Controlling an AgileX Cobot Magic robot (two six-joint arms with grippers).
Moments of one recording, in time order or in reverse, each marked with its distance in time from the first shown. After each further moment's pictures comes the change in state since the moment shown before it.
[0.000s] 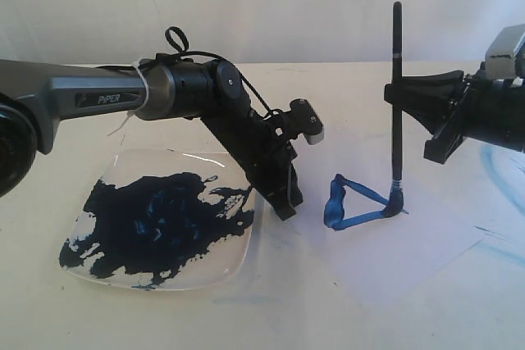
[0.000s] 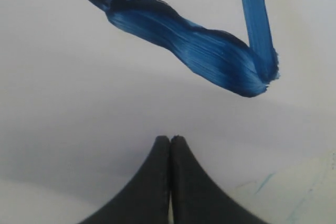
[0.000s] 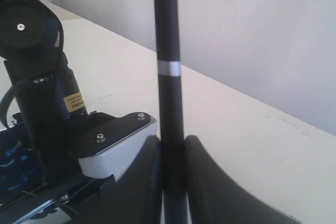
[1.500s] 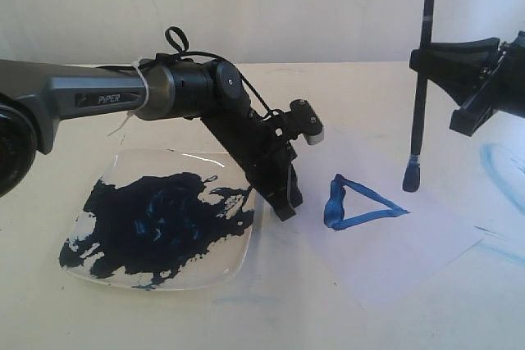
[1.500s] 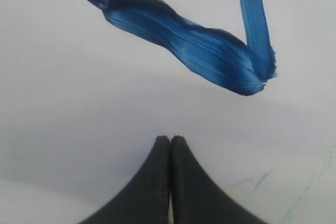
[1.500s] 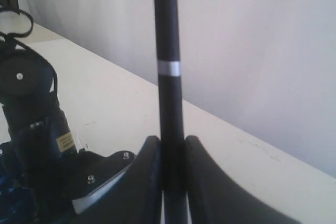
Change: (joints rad) left arm 0.000 0.000 0.000 0.000 0.006 0.000; right arm -0.054 -0.150 0.000 -0.004 0.002 0.108
